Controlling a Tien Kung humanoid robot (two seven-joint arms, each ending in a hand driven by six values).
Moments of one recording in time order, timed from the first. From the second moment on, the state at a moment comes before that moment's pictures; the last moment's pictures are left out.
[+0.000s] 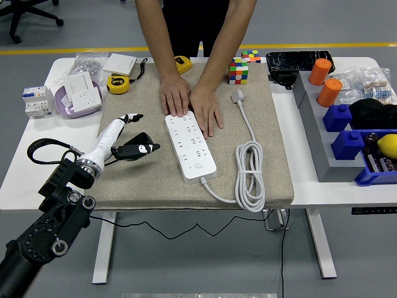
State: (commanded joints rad) left arm -0.32 0.02 -1.26 -1.07 1.93 0.09 0.04; right arm 0.06 -0.17 1.09 0.18 -1.30 0.03 0.04
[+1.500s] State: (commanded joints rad) left arm -0.39 0.00 -1.23 -0.88 2.22 0.27 0.05; right arm 0.06 -0.18 1.09 0.18 -1.30 0.03 0.04
